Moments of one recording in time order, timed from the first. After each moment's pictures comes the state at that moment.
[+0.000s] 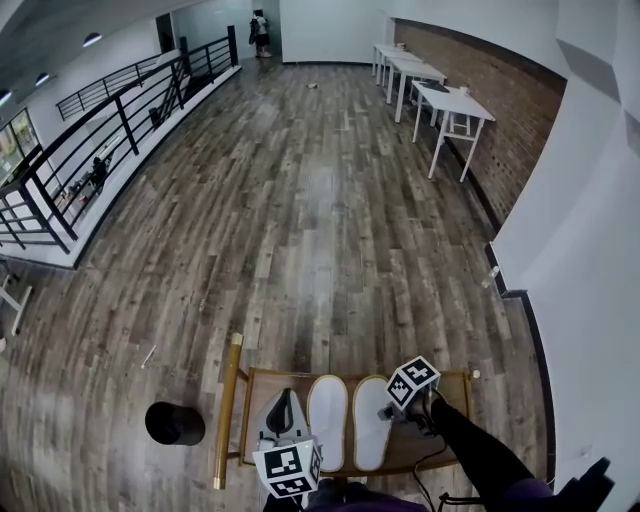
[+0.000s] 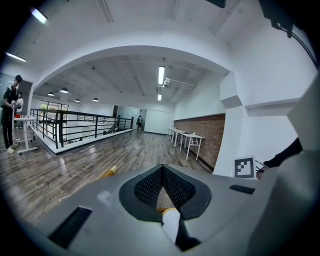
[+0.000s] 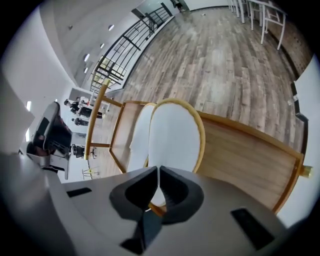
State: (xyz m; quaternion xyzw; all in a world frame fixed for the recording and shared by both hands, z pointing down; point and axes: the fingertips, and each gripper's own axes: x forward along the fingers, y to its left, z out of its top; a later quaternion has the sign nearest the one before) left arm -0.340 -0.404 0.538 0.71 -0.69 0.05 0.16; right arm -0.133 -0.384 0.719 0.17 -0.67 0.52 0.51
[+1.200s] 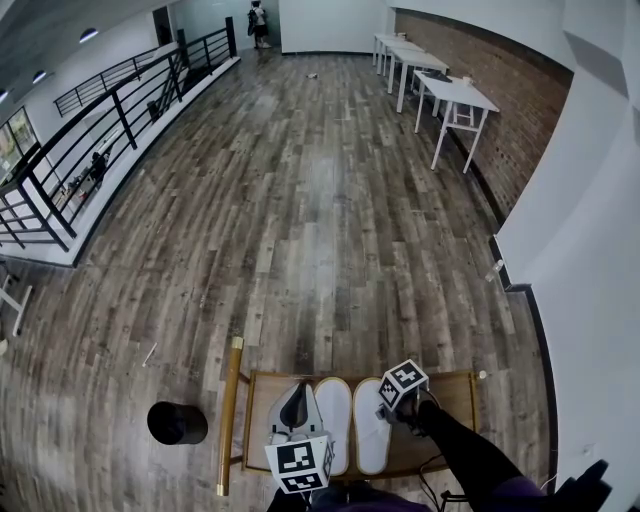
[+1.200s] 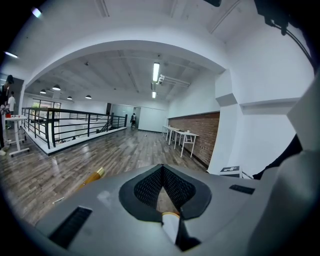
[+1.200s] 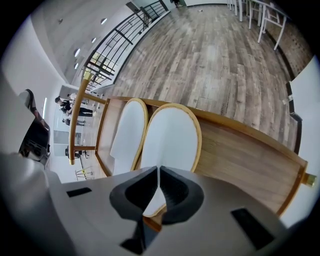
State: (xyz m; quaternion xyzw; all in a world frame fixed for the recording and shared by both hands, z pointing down) left arm -0.320 -0.438 0.543 0.73 -0.66 0.06 0.16; right arm -0.137 -0.399 0.763 0.19 -0.63 0.52 0.54
